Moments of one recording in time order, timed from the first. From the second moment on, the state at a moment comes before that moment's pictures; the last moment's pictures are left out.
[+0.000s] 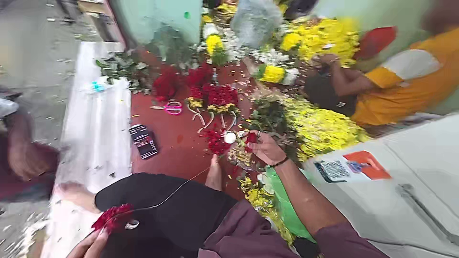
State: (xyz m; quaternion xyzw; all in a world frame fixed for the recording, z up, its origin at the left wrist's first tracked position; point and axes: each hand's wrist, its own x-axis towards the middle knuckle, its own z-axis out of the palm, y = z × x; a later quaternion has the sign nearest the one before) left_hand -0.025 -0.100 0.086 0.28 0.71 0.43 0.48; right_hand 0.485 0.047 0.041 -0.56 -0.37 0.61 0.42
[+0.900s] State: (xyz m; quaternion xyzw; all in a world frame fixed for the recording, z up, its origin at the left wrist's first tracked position) left_hand 0.021 -0.099 0.088 0.17 0.55 0.68 0.44; right_hand 0.157 0.019 0.049 -0.16 -0.32 0.90 0.24
